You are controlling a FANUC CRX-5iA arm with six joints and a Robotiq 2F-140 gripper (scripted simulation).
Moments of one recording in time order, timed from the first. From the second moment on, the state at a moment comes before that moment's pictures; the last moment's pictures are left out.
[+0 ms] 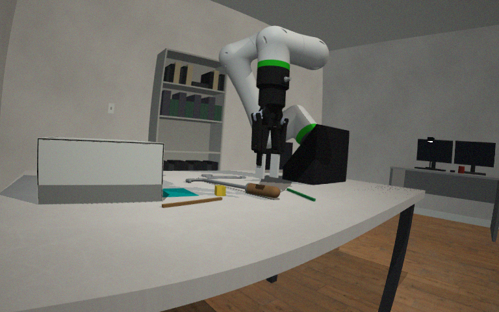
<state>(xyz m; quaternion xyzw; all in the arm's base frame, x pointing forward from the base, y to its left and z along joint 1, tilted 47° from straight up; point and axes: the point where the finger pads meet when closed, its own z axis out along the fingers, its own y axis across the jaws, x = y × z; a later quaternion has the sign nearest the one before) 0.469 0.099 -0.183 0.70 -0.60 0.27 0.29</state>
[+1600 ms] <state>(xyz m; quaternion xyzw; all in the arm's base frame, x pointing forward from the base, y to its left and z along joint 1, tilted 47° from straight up) 0.470 0.065 -0.215 0.70 -0.60 0.27 0.29</state>
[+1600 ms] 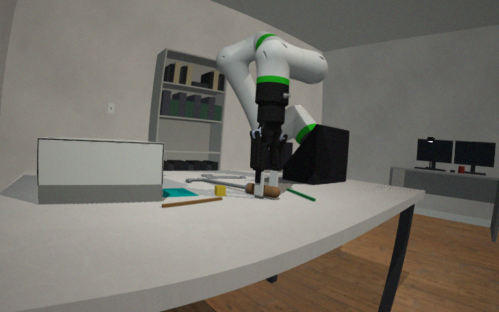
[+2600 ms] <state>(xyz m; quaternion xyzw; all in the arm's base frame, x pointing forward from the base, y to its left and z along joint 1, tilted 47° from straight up) 0.470 0.061 -0.219 0.70 -0.60 0.27 0.29</state>
